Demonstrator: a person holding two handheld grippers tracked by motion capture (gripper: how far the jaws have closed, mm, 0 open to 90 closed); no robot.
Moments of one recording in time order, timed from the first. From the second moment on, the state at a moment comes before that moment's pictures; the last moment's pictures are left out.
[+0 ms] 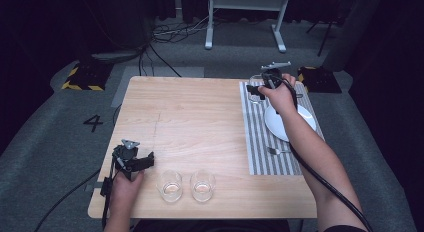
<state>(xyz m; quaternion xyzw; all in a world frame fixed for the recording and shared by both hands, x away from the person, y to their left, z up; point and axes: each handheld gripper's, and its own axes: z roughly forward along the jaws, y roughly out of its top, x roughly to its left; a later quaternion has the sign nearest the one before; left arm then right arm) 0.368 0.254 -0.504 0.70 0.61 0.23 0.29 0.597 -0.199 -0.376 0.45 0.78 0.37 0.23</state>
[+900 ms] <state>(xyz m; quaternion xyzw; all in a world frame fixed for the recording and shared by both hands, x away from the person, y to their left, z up) 0.368 0.255 -0.504 0.70 0.61 0.23 0.29 0.625 -0.202 -0.431 0.50 0.76 0.35 0.22</state>
